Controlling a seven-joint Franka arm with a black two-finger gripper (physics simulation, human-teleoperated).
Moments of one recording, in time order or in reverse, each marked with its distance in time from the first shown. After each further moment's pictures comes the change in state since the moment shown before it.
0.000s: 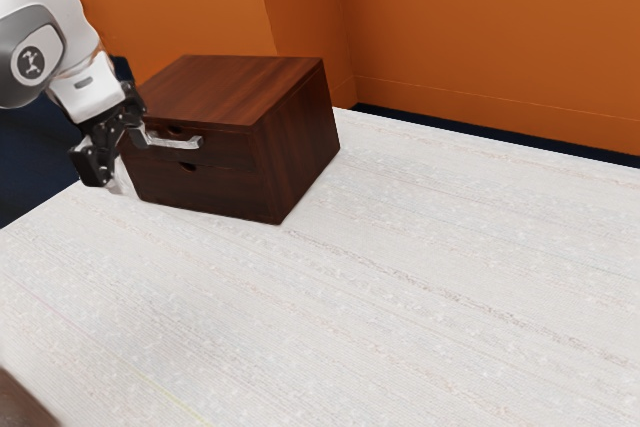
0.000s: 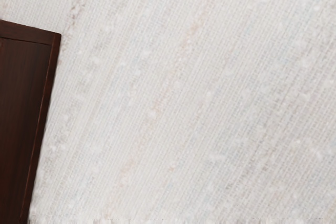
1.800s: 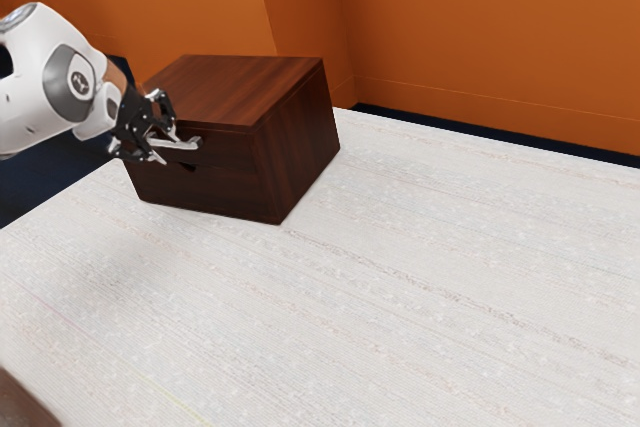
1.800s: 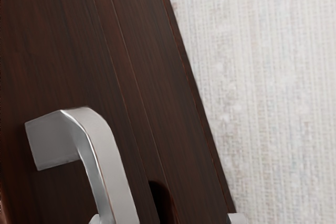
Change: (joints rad) arm 0.245 0.477 -0.020 0.317 -0.448 0.307 0.866
